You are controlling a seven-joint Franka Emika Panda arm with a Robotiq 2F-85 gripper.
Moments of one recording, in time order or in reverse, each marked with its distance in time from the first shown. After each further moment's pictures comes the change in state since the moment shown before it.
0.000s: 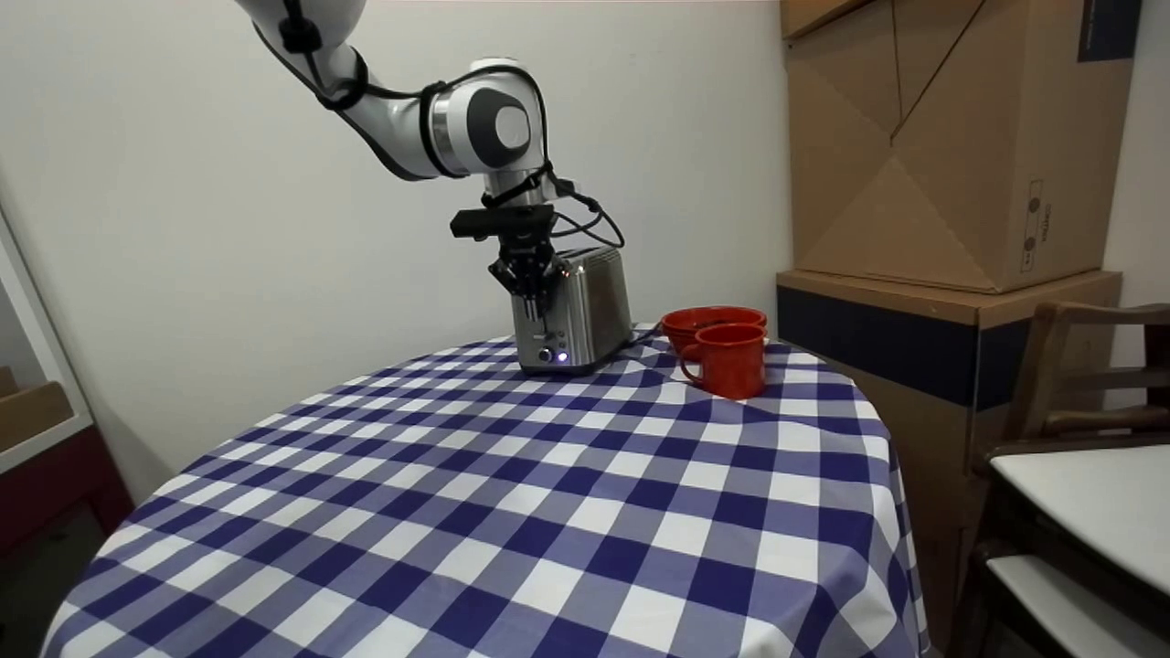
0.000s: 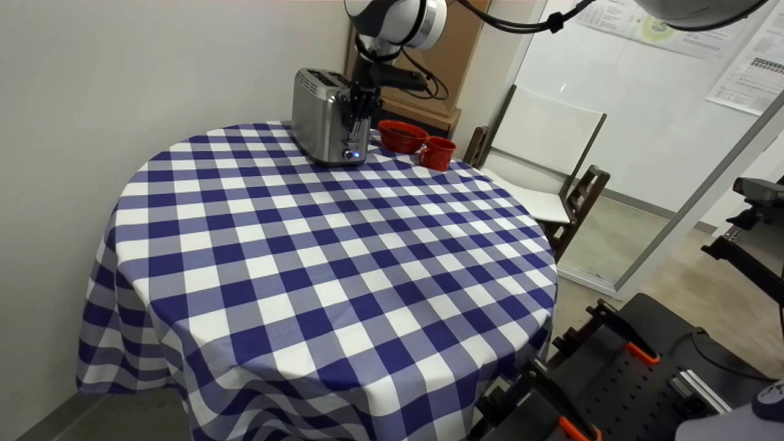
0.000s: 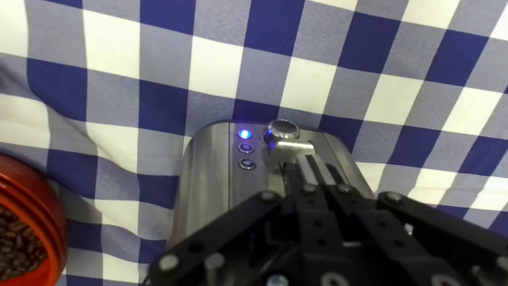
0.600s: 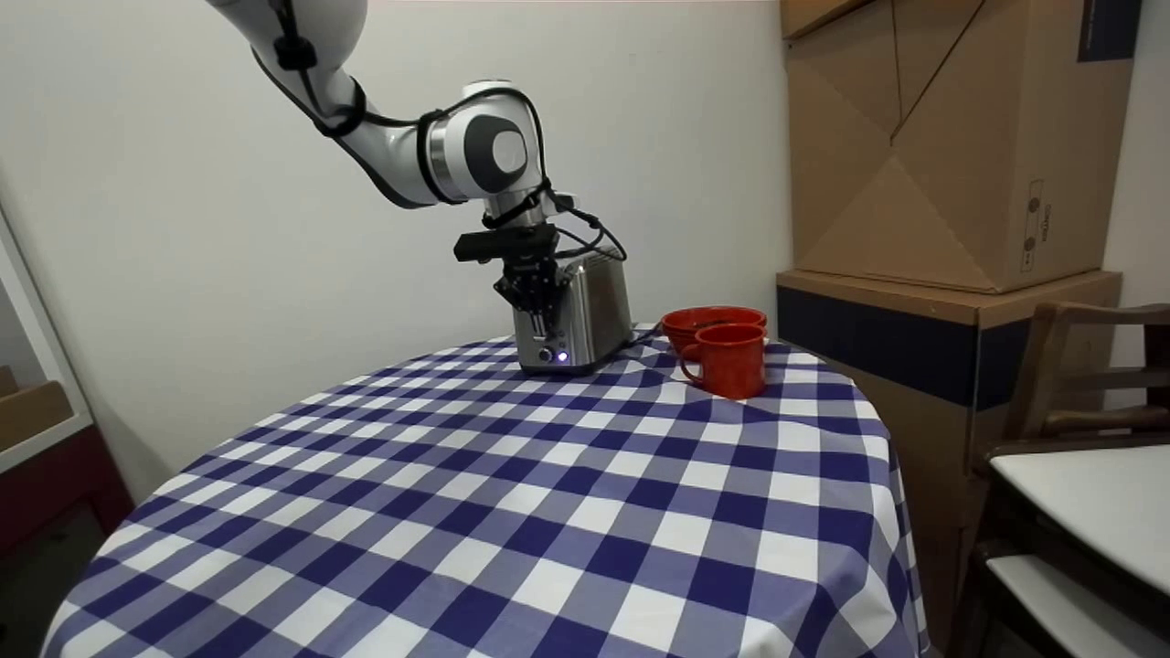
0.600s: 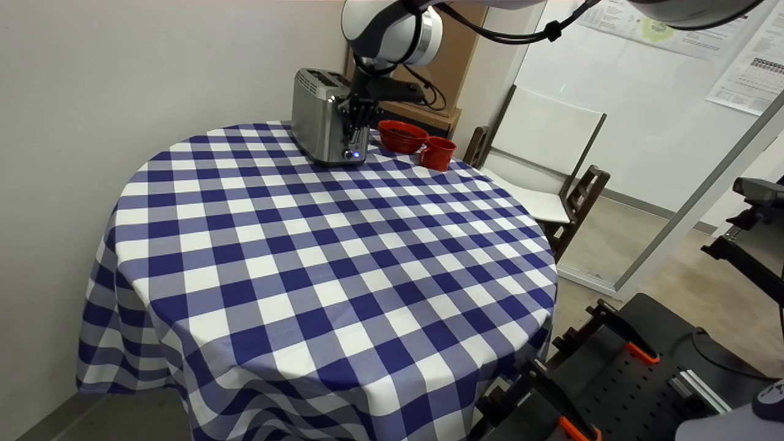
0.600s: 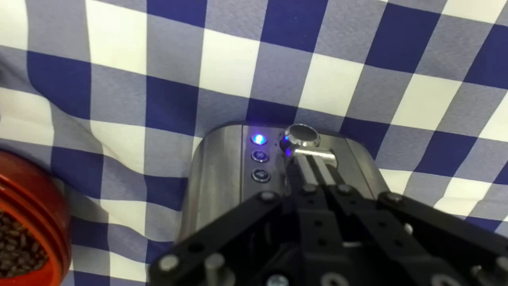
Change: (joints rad) arm 0.032 0.015 -0.046 -0.054 -0.009 0.118 0.006
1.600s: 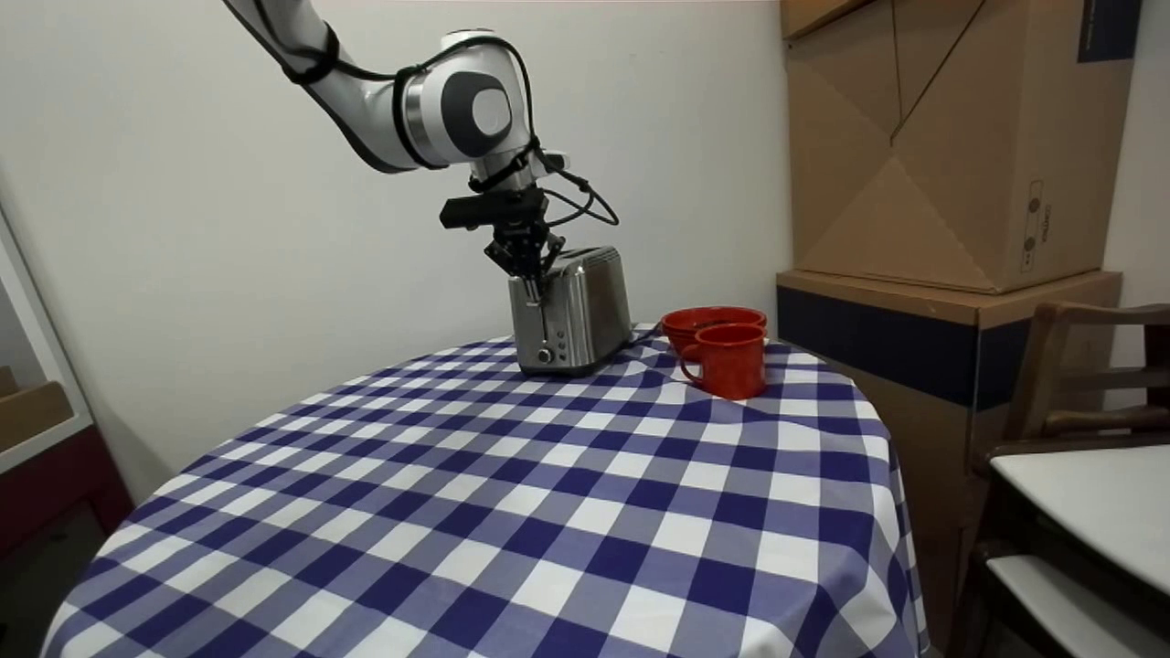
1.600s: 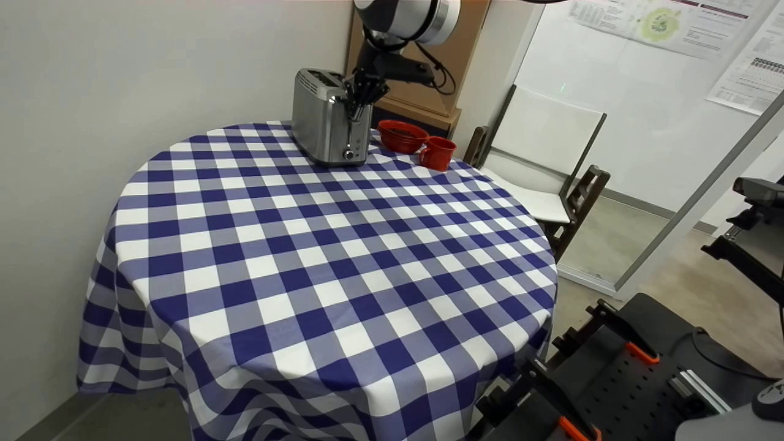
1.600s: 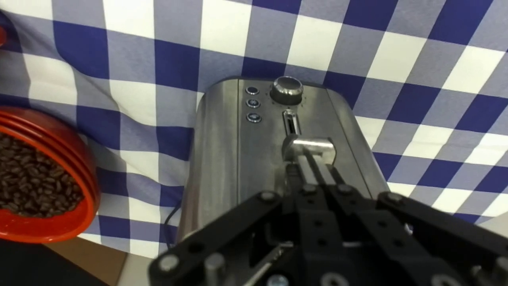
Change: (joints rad) arm 0.000 -0.178 0.002 -0.220 0.037 0.153 -0.009
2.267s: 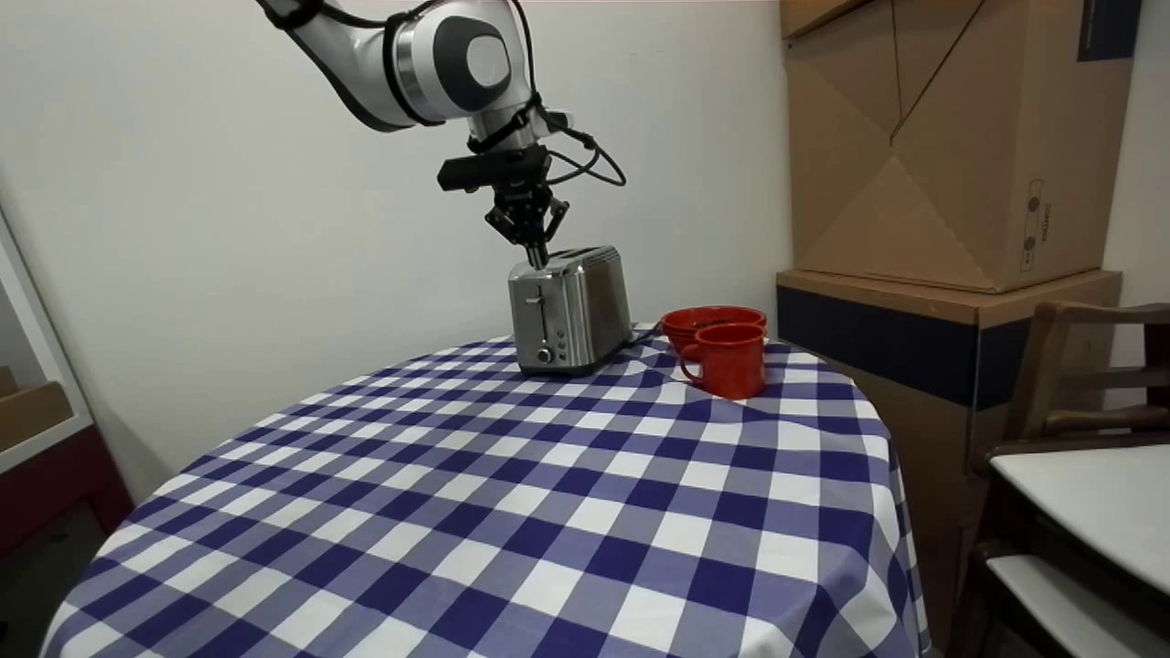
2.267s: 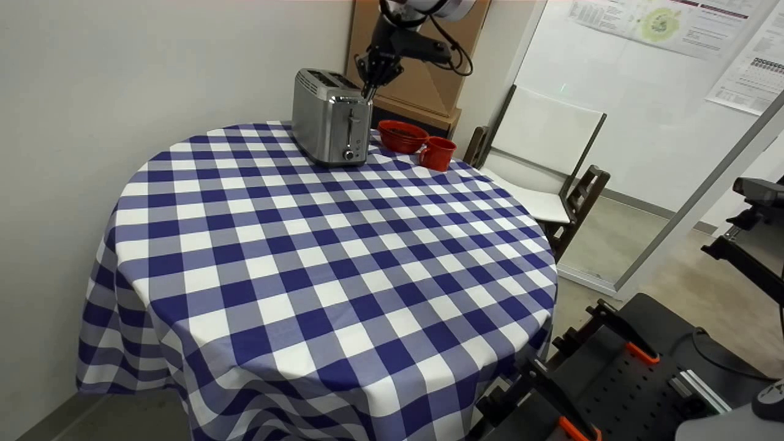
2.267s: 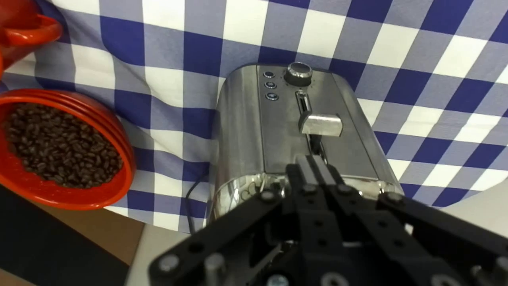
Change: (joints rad) arm -0.023 -0.122 -0.001 -0.099 0.008 0.001 -0.023
